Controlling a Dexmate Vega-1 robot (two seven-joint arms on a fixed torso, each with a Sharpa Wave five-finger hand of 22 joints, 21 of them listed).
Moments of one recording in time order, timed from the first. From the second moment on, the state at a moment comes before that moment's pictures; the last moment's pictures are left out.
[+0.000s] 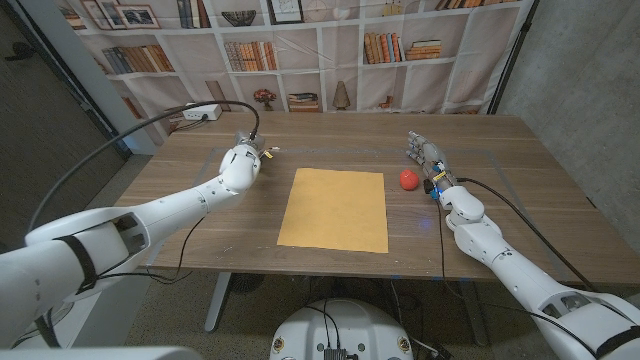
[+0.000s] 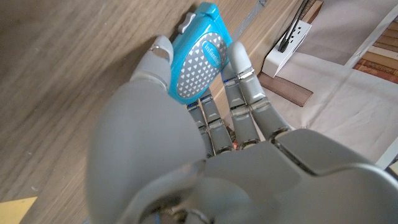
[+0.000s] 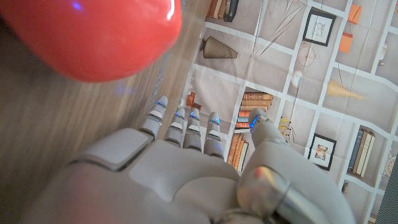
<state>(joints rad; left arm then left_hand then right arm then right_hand) 0.33 0.67 1.11 -1.30 1.02 0.63 -0.27 1.18 -0.05 0.31 -0.16 0.18 0.63 -0.02 0.61 0.22 0.67 -0.06 0.61 0.33 0.82 0.06 0.45 0.26 0.74 -0.06 1.02 0.37 -0.79 -0.42 -0.38 -1.11 0.55 0.40 0.02 0.30 0.08 0.48 -0.14 0.18 0.25 -0.01 0.19 0.19 0.21 0.12 0.22 0.20 0.12 0.11 0.23 0.20 0.18 0.16 0.23 0.18</state>
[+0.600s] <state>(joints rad) 0.40 0.70 0.94 -1.41 0.77 0.52 -0.07 1.20 -0.07 0.31 -0.17 0.17 0.69 0.00 0.61 0.21 0.73 -0.03 0.66 0.33 0.88 0.06 0.54 0.38 0.73 -0.06 1.10 0.38 -0.78 -0.42 -0.38 -1.11 0.55 0.41 0.02 0.29 0.08 0.48 -0.14 0.18 0.26 -0.01 0.19 0.19 0.21 0.12 0.22 0.20 0.12 0.11 0.23 0.20 0.18 0.16 0.22 0.18</state>
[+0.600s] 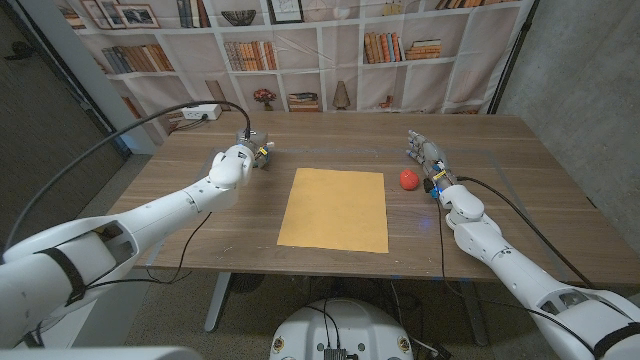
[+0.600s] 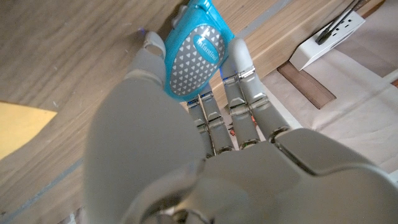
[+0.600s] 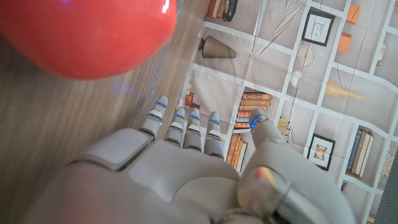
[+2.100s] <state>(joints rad) 0.44 0.82 0.78 -1.70 0.44 0.26 -0.18 1.23 -0.09 0.31 -0.16 0.17 0.73 0.04 0.61 0.21 0.75 0.00 0.70 0.33 0.94 0.08 0.53 0.46 0.70 -0.04 1.22 0.39 -0.97 -0.49 -0.35 -1.42 0.50 0.35 -0.12 0.28 0.08 0.47 -0.13 0.18 0.26 -0.01 0.19 0.19 0.21 0.12 0.22 0.20 0.12 0.11 0.23 0.20 0.18 0.16 0.22 0.18</state>
